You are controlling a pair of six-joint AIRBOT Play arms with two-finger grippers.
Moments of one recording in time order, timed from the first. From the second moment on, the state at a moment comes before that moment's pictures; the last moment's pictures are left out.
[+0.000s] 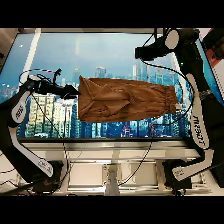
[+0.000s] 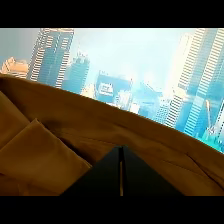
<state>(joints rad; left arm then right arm) 0.19 -1.96 1.42 0.68 -1.36 -0.91 0.27 -1.67 1.95 -1.50 1.19 1.63</state>
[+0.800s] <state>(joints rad) 0.12 -1.98 1.42 0.70 -1.32 -0.92 0.27 -1.67 1.95 -1.50 1.19 1.63</state>
